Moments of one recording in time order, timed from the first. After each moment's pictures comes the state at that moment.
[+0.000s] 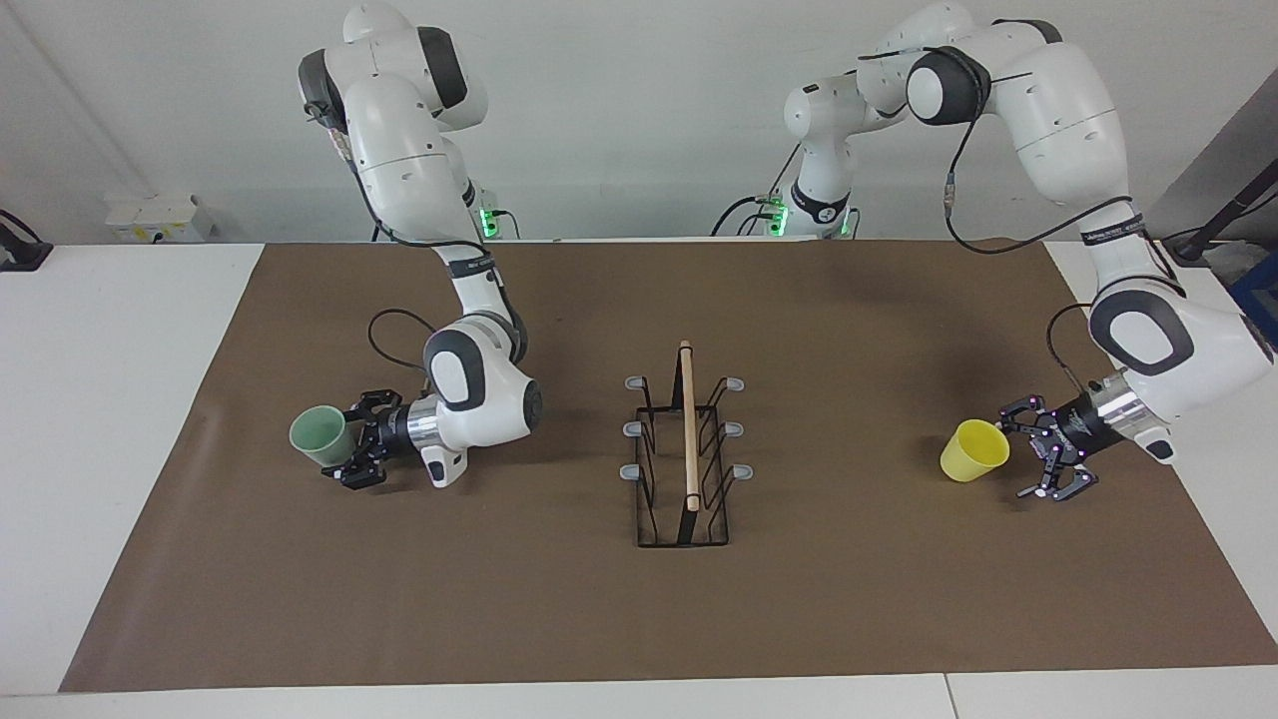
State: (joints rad) left arm 0.19 0.61 0.14 -1.55 -0.68 1.94 -1.12; right arm 0.16 0.65 0.12 -1.76 -1.20 1.59 -0.72
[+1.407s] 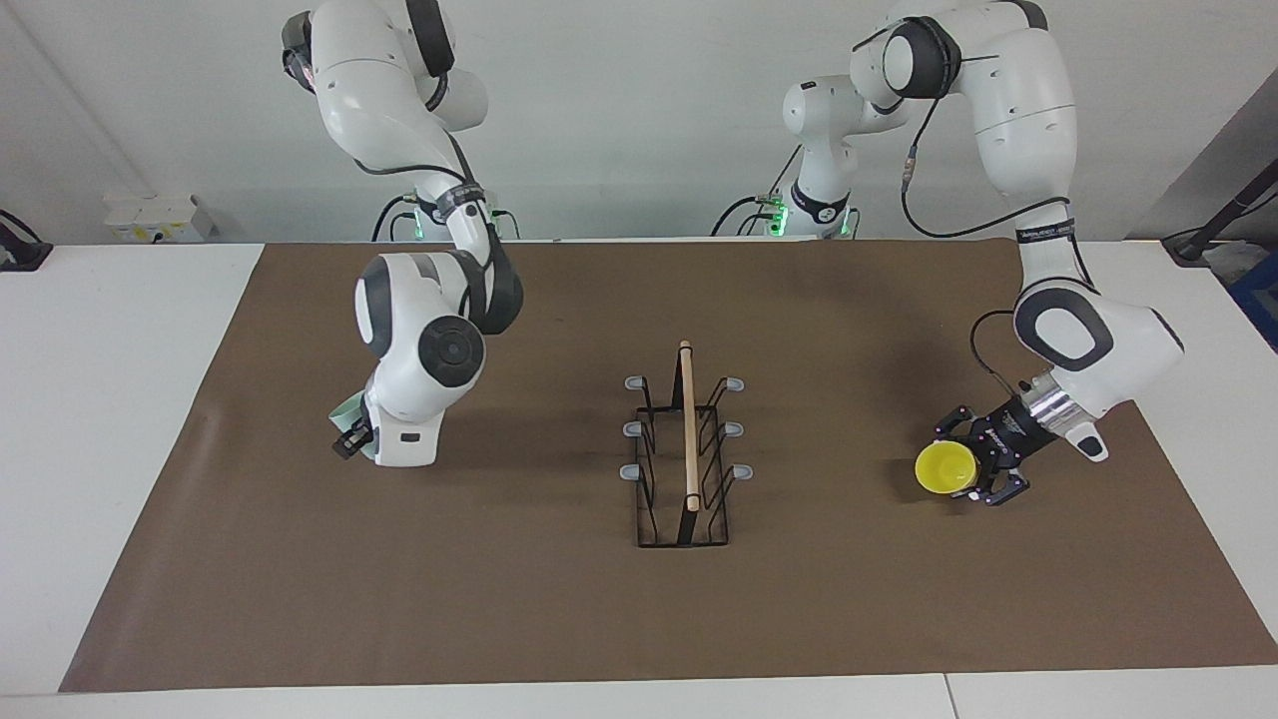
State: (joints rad) left arm 0.05 0.51 0.11 -1.73 -0.83 2.18 -1.08; right arm 0.10 0.49 0.12 -1.48 -0.46 1.66 -0.57
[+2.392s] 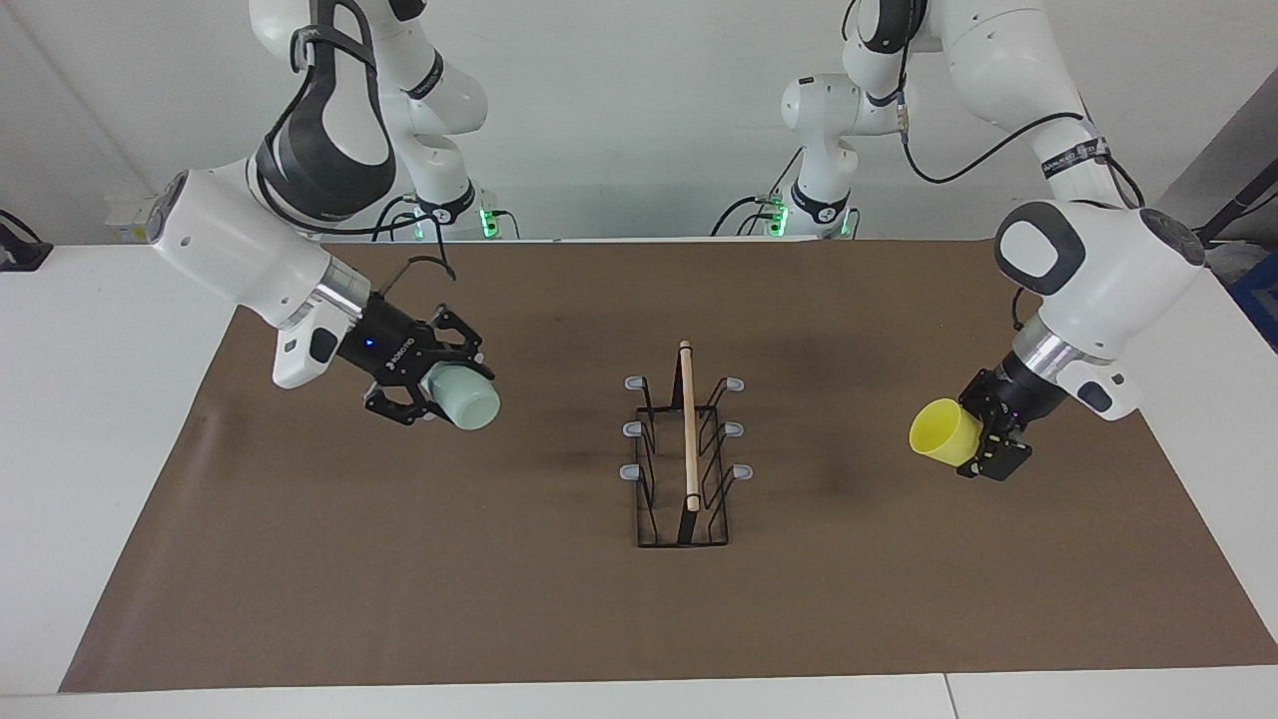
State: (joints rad) left arm -0.14 0.33 0.10 -1.59 -0.29 2.10 -1.05; right arm -0.08 0.21 0.12 -1.70 0.79 1.97 -0.91
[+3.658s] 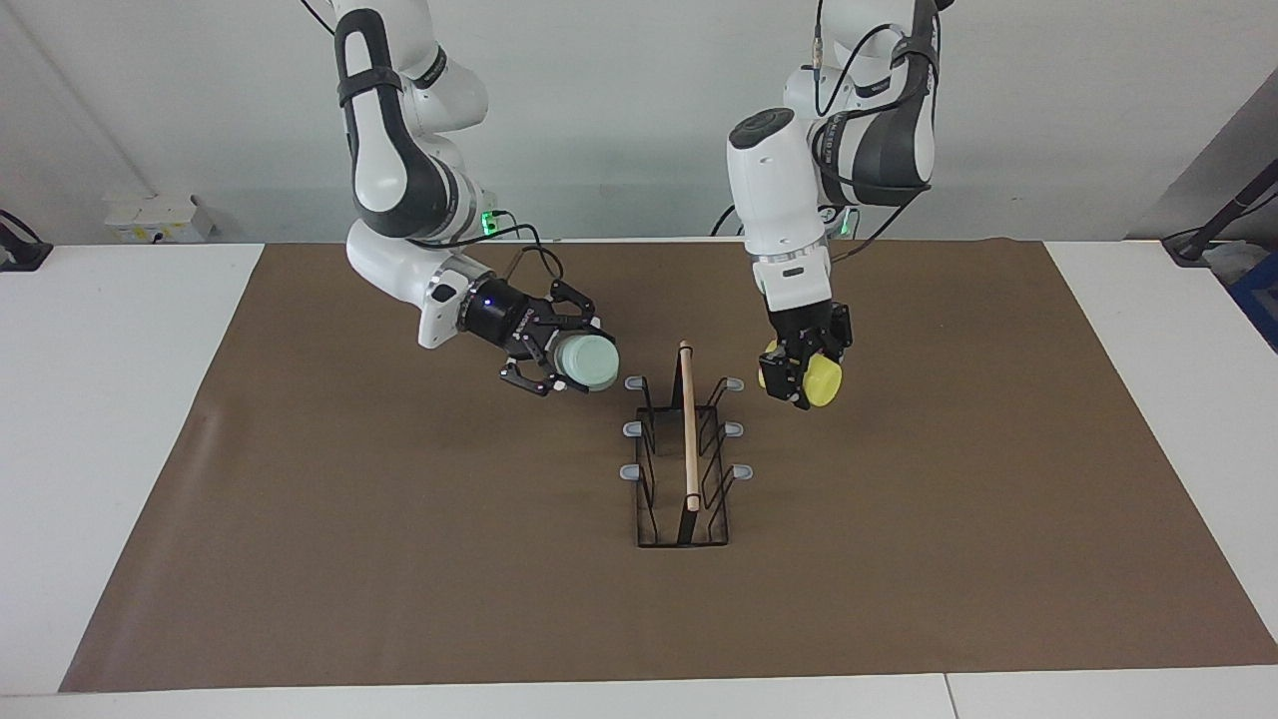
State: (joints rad) left arm -0.62 0.12 0.10 -1.88 0.70 2.25 -1.52; right arm 0.20 0.11 0.13 -2.11 2.06 2.31 -1.97
